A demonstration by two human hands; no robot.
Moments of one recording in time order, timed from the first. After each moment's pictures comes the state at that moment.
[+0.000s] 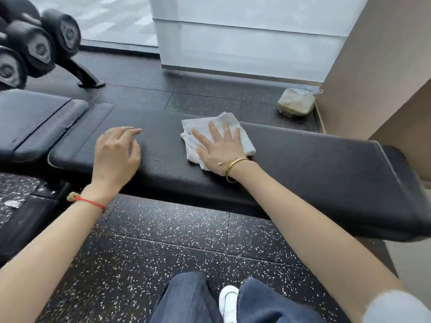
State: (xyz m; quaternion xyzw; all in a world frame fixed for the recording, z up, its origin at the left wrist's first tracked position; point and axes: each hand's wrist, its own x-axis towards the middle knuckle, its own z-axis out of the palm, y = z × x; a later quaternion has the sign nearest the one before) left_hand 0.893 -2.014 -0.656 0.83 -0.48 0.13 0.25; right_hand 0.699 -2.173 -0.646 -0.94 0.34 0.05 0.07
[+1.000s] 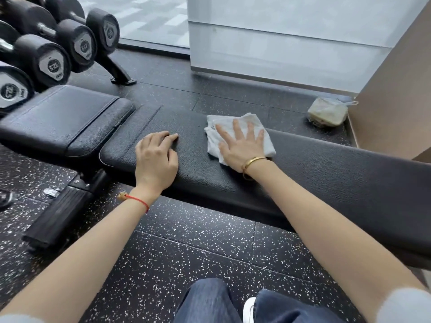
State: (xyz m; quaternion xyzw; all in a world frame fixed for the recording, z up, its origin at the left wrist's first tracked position) left_hand 0.930 -2.009 -0.685 0.84 -0.44 0.12 0.28; right_hand 0.774 -2.167 -0.643 -0.93 0.37 0.03 0.08
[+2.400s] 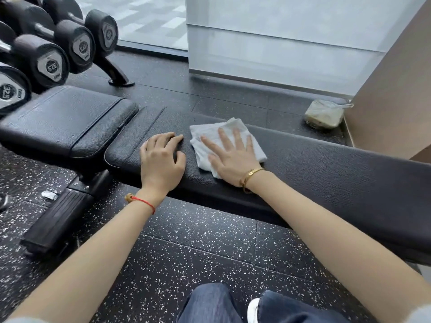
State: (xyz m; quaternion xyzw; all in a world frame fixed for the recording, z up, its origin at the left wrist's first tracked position) left_hand 0.931 -2.005 -0.685 0.85 -0.44 0.13 0.28; right_hand 0.779 -2.135 -0.655 -0.95 0.29 0.01 0.06
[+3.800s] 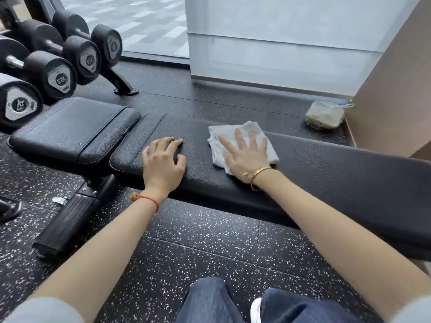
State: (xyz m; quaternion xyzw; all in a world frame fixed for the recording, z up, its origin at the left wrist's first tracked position) left_hand 0.925 -2.005 -0.678 0.86 -0.43 0.11 0.26; right_hand 0.757 -2.149 -0.647 -0.93 0.36 0.03 0.05
